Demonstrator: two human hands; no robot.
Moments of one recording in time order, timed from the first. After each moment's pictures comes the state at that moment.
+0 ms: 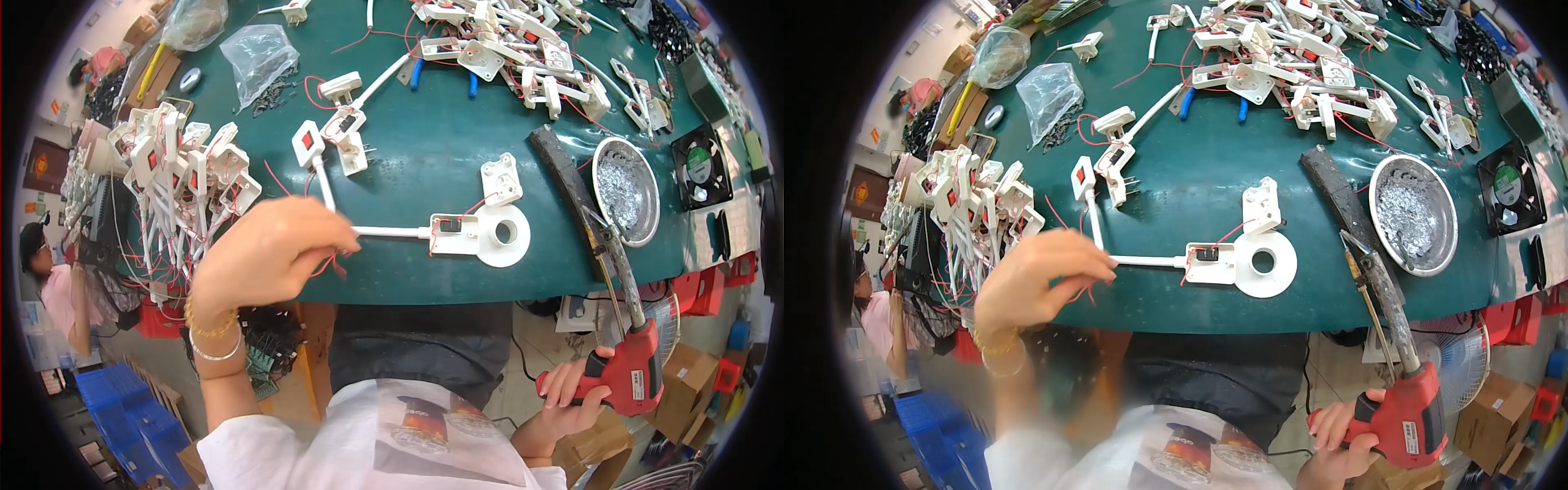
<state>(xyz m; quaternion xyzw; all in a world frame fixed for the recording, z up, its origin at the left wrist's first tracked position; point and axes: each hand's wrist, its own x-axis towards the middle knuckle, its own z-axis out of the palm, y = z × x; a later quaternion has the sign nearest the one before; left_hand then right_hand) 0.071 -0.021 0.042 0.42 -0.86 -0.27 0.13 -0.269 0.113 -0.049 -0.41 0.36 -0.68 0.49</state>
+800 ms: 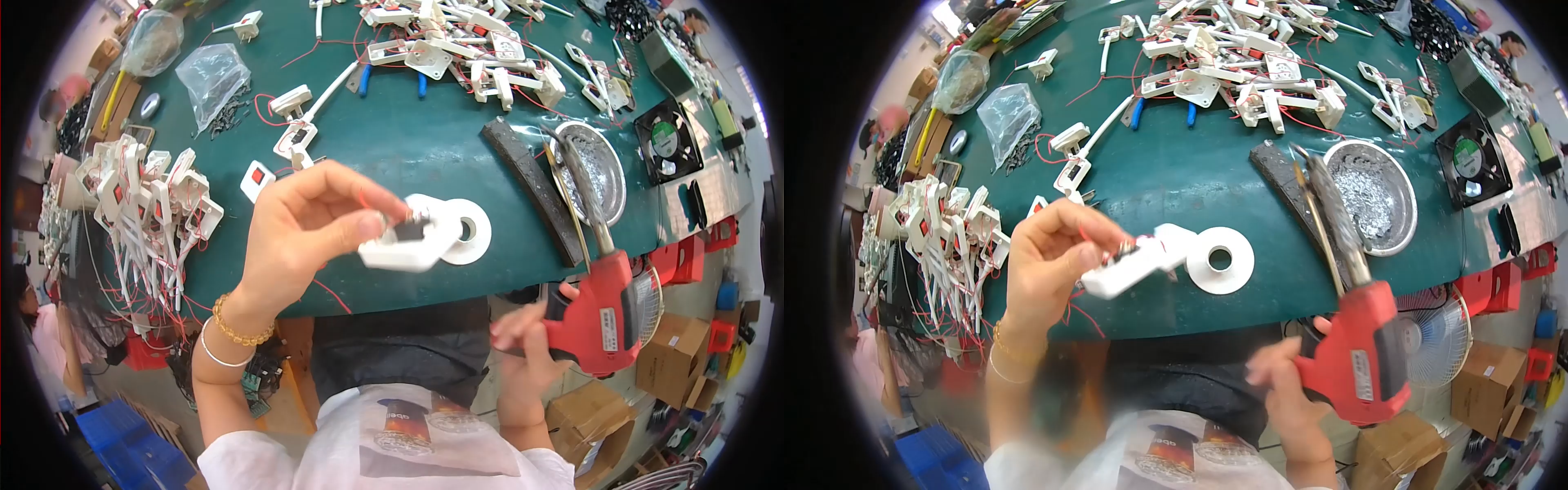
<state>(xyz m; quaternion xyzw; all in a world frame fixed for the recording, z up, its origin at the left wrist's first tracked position) 0.013 -0.037 0.013 0.34 -0.52 -0.62 0.47 -0.216 0.066 -0.032 -0.39 0.44 -0.68 0.44</state>
